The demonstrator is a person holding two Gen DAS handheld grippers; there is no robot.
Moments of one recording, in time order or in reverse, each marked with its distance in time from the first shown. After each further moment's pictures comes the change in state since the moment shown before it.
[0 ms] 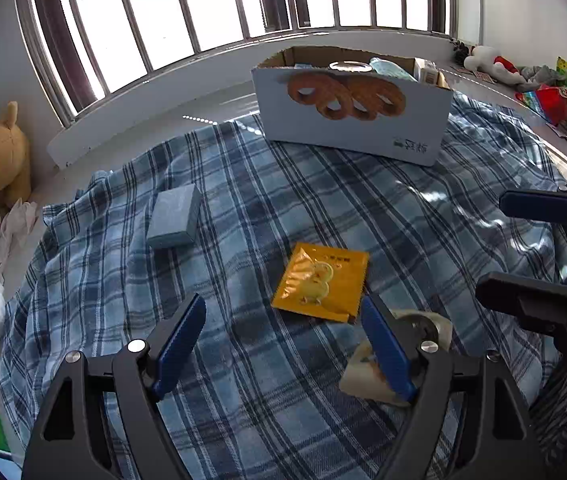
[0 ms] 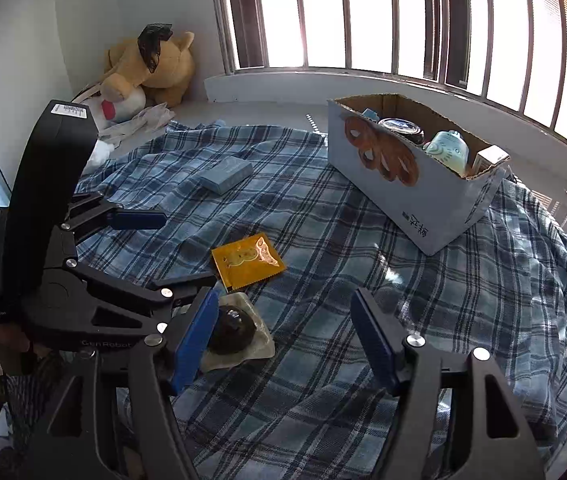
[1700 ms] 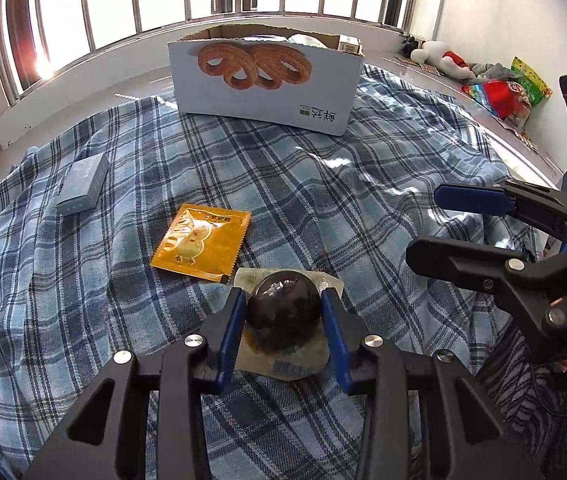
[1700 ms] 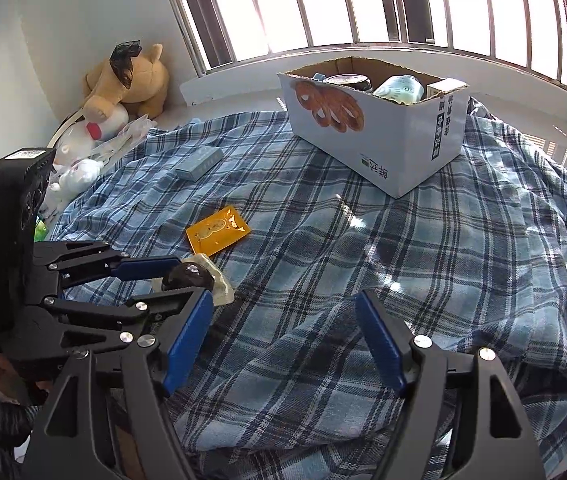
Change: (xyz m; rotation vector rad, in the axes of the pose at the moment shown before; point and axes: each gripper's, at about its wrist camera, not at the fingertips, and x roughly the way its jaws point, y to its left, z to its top) left arm 0.000 -0.040 -0.015 -0.012 0.012 -0.201; right arm -0.004 -0.046 -0.029 0.155 0.012 0.034
